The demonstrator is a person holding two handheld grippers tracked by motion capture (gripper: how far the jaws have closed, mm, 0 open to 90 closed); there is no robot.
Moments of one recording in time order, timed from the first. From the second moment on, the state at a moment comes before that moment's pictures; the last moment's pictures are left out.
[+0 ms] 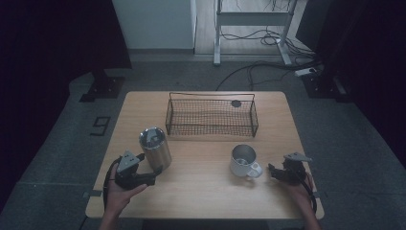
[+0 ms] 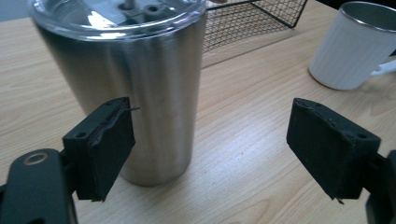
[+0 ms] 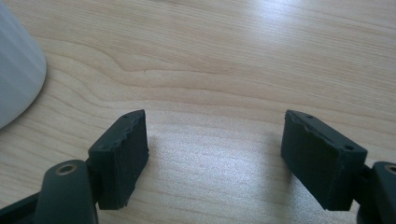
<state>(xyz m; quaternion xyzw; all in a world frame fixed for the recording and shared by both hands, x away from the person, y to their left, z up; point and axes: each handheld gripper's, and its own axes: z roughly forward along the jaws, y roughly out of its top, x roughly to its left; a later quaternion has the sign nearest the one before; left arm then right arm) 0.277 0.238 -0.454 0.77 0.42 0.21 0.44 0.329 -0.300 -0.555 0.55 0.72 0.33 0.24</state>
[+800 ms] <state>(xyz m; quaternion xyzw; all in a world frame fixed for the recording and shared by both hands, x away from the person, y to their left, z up) 0.296 0.257 -0.472 0.75 0.47 0.21 0.42 0.329 -0.300 -0.555 0.55 0.72 0.33 0.24</state>
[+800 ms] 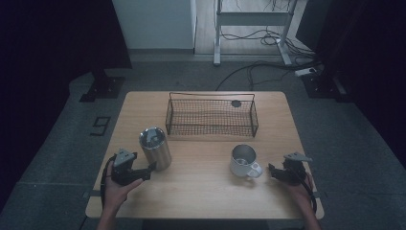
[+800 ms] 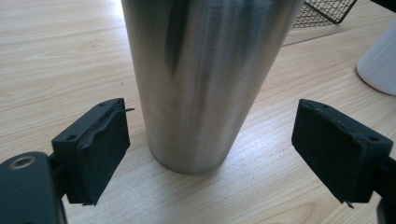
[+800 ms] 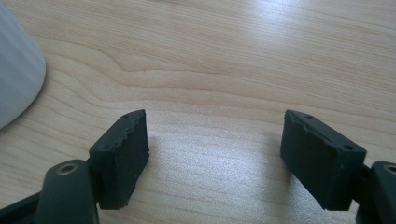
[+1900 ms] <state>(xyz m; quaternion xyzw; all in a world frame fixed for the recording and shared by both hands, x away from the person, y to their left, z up) 0.331 0.251 -0.478 0.75 0.47 0.19 0.42 0.329 -0.300 -0.555 0.56 0.72 0.33 0.24</state>
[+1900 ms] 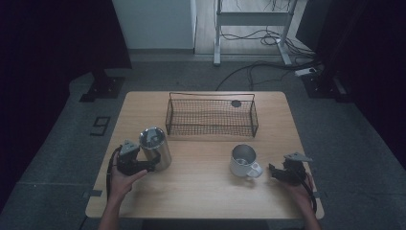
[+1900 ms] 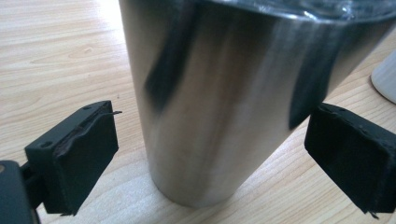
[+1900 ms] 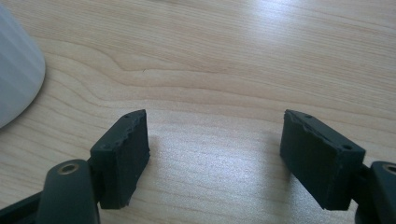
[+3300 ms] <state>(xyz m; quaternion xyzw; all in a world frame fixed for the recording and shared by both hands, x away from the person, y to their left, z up) 0.361 0.227 -0.478 0.76 0.45 0.22 0.41 0.329 -0.300 -0.555 0.56 0.72 0.33 0.25</state>
